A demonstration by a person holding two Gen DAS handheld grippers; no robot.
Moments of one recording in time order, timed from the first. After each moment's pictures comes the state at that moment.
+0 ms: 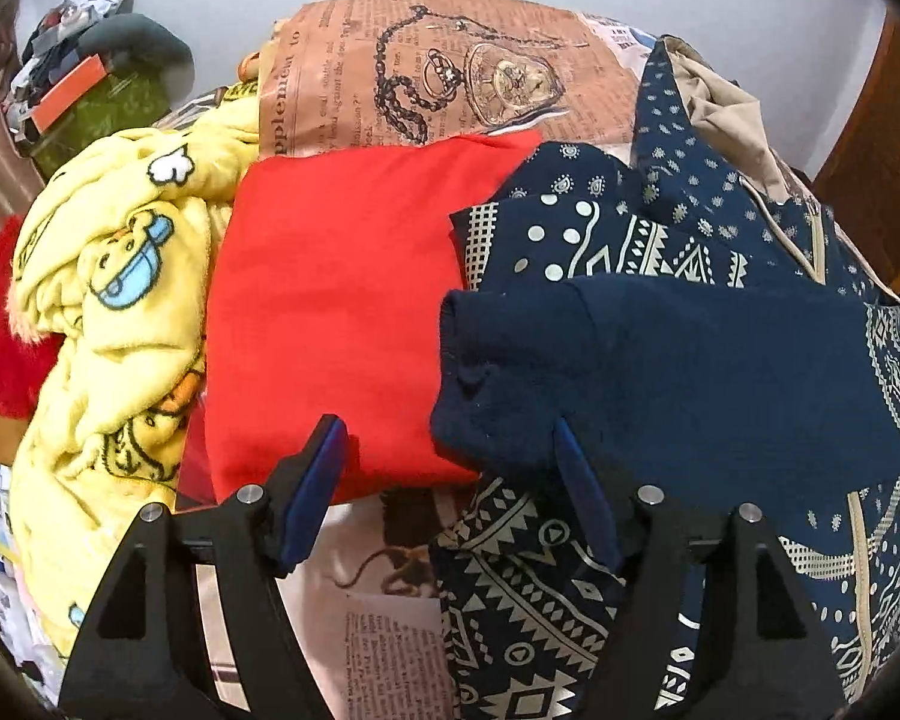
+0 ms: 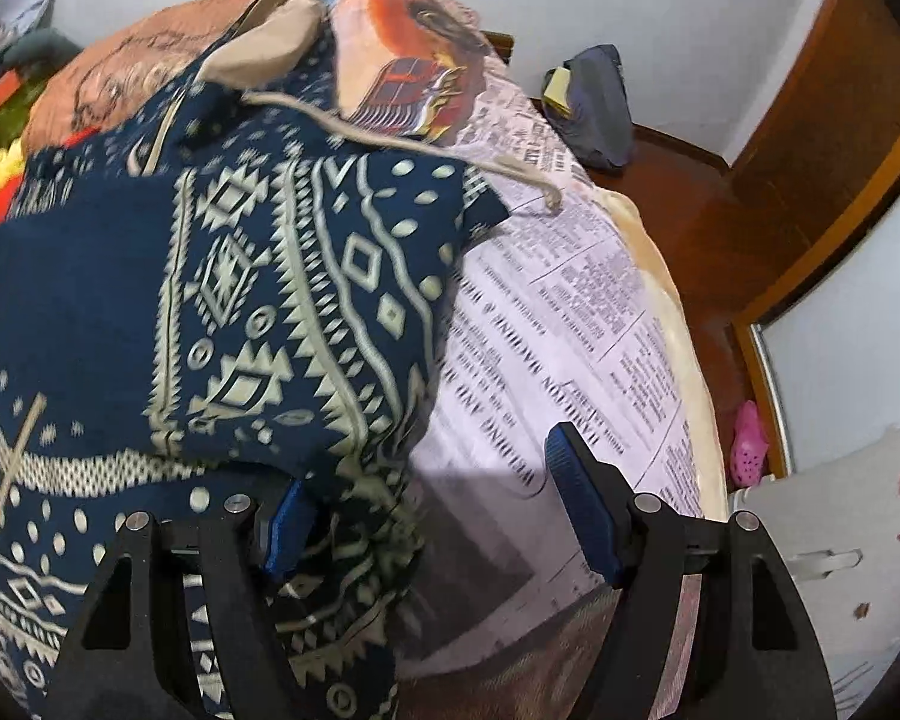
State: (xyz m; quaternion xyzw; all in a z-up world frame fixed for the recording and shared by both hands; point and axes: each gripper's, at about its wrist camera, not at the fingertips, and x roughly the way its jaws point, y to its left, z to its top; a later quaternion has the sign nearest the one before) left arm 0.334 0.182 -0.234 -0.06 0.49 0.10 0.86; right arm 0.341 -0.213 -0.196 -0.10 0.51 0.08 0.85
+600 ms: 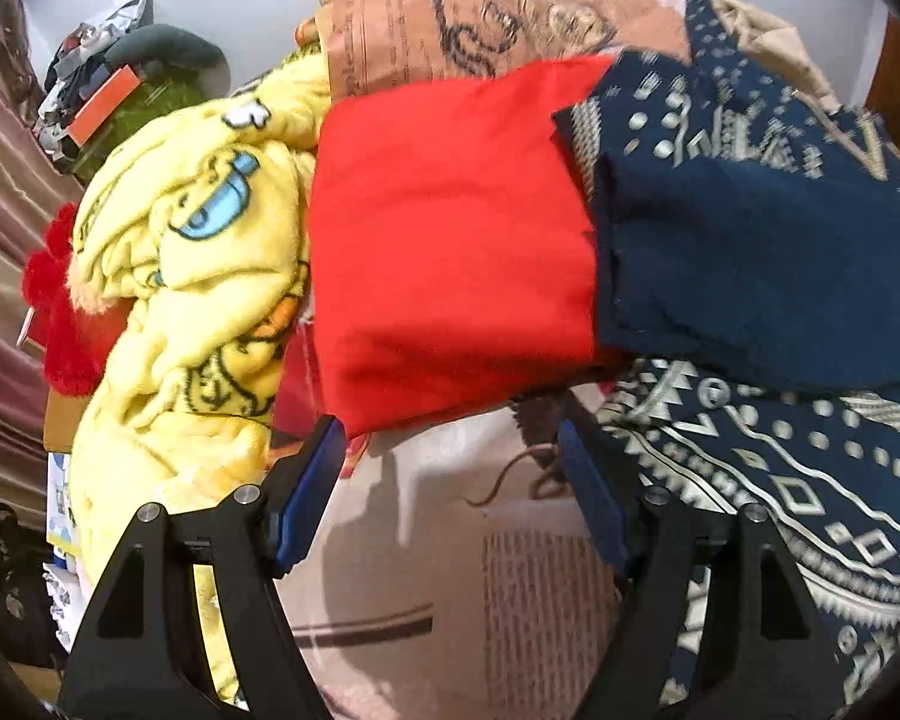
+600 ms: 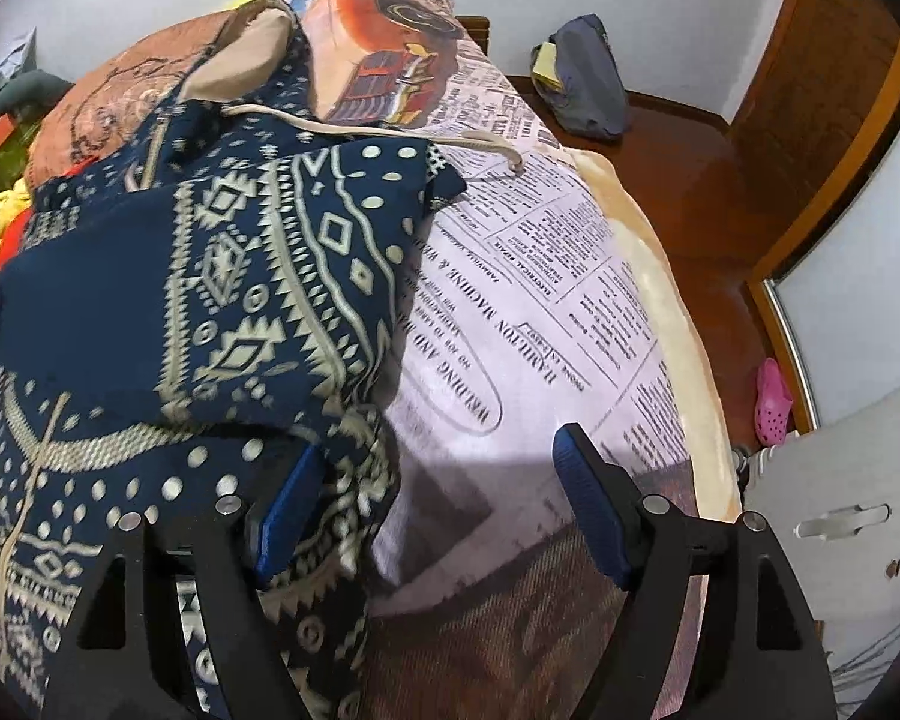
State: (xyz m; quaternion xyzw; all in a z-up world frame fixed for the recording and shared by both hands) left arm 0.285 0.205 -0.253 0.01 0.52 0.15 0.84; right arm 0.322 -0.239 -0.189 -0.05 0.53 0.09 0.84
